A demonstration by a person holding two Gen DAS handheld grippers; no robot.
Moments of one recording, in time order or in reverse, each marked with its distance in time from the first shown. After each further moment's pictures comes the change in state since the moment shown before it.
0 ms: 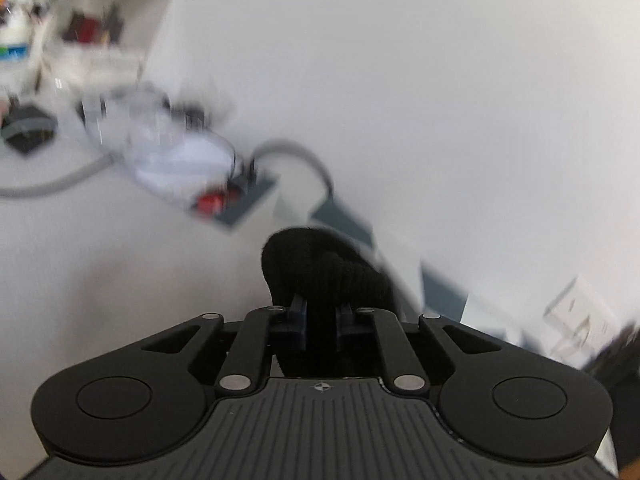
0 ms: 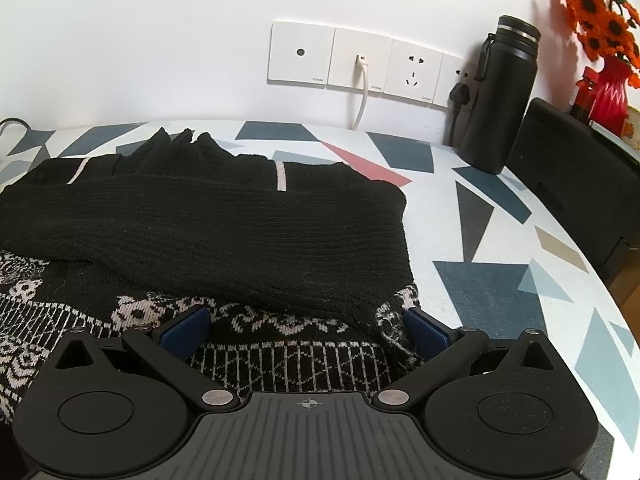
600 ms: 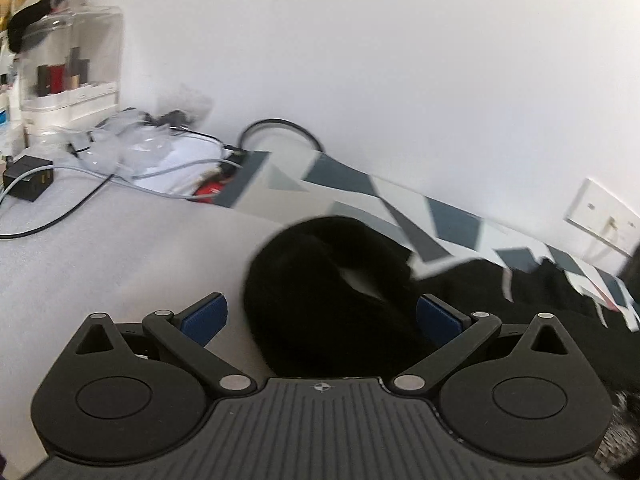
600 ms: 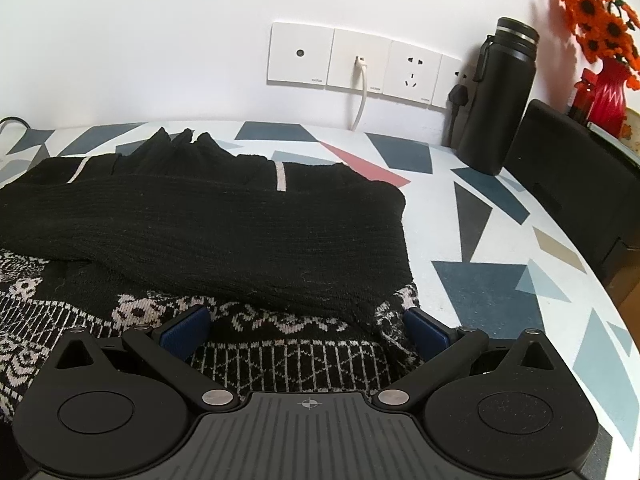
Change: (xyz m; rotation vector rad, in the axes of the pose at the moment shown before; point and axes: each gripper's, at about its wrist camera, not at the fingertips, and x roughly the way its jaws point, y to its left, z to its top) left arm 0.010 -0.008 -0.036 0.235 0.148 0.103; right arm -0.002 0.001 -0.001 -0.005 -0.005 -0.004
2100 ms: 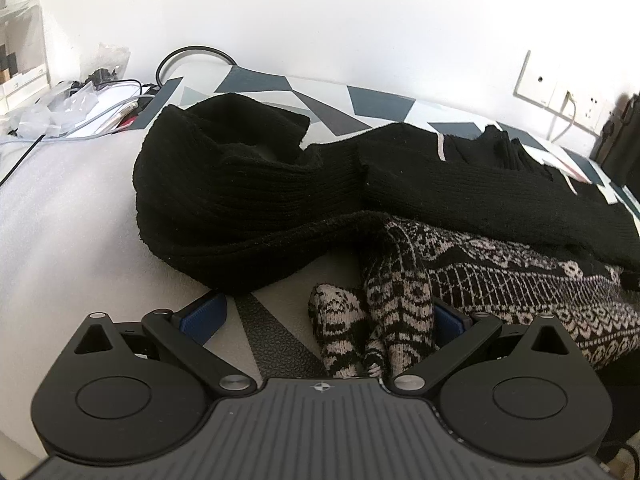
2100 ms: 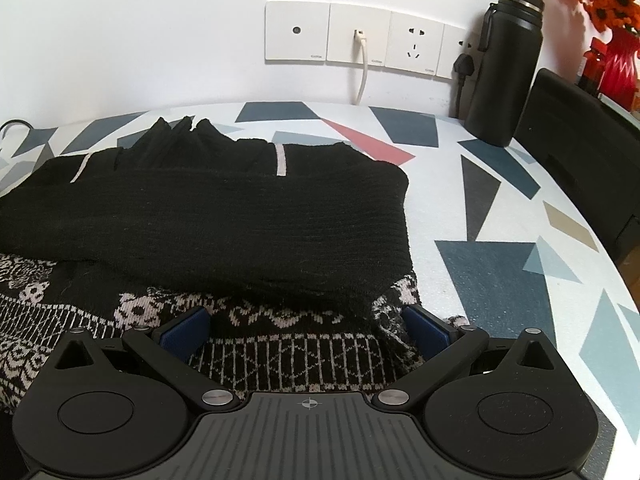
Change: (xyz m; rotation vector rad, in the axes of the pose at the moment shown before) left arm -0.002 -0.071 -0.069 0.222 0.190 -0.051; right arm 0.002 -0.012 0.008 0.044 0.095 0.049
